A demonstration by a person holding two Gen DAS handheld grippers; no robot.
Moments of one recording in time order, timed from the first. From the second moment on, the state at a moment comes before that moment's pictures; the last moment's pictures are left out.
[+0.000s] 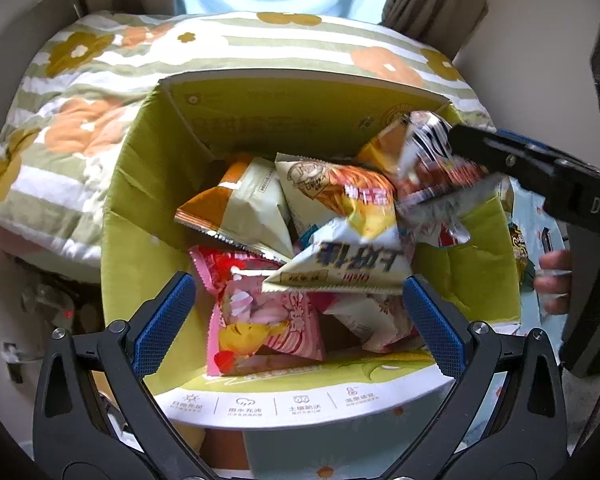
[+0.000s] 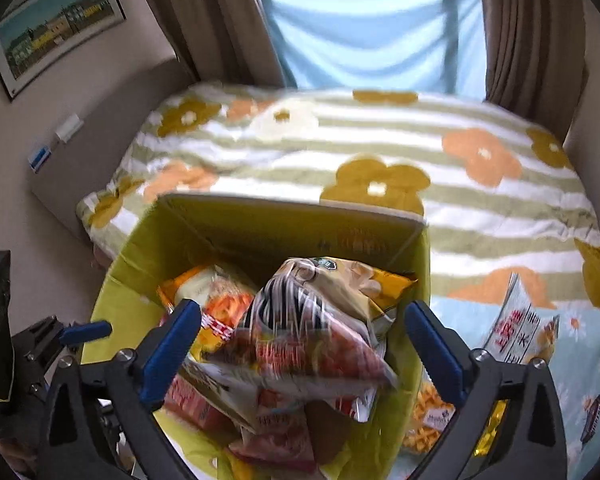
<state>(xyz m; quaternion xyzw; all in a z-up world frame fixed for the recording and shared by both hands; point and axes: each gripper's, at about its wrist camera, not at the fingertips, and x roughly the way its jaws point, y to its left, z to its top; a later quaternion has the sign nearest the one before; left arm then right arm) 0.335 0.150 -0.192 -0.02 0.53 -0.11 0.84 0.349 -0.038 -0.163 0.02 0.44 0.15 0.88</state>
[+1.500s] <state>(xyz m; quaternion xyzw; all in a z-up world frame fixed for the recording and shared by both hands) 0.265 -0.056 -0.128 0.02 0.47 -0.21 0.86 0.209 -0.256 -0.116 0.03 0.44 0.04 0.90</state>
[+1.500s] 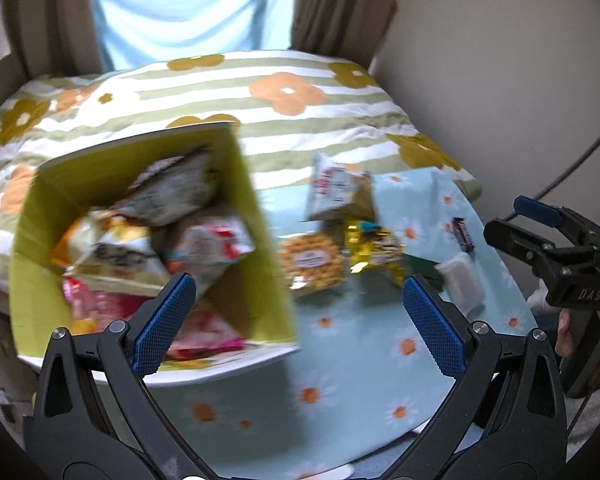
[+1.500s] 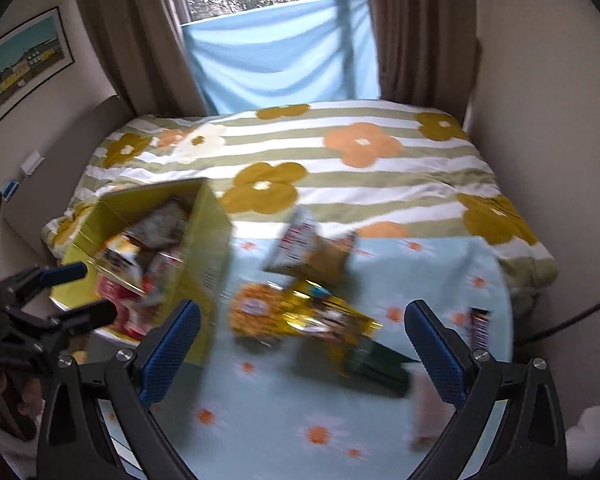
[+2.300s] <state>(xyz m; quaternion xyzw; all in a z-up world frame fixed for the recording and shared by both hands) 0.321 -0.219 -0.263 0.07 0.59 -0.18 0.78 0.169 -0.406 -0.240 0.07 0.55 0.00 0.83</state>
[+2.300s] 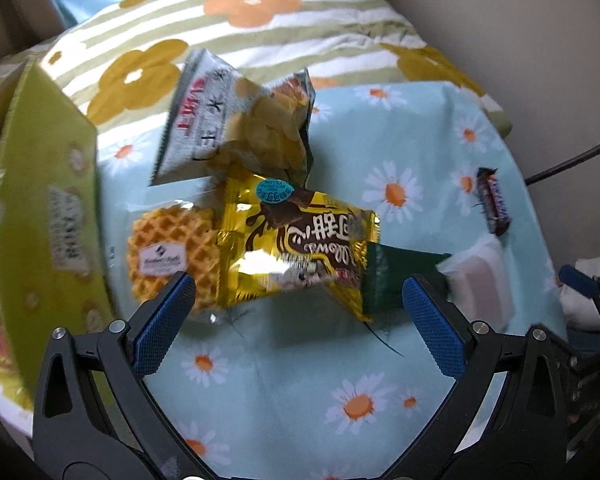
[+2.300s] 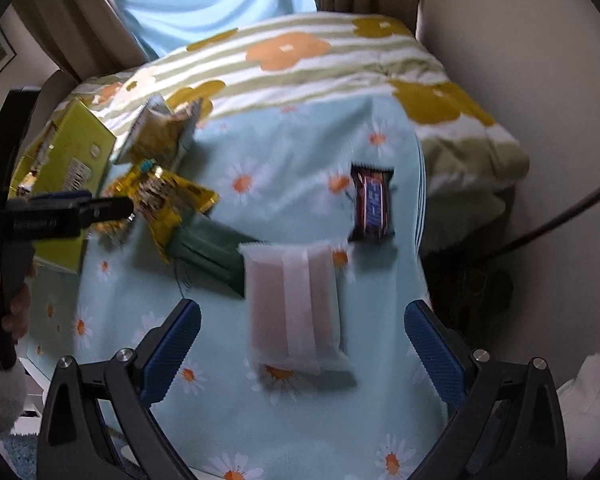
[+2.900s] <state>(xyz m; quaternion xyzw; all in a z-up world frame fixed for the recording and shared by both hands) 0.347 -0.247 -0.306 0.13 0.59 -0.20 0.77 0.192 -0.398 -0.288 0.08 0.59 -0.02 0.80</state>
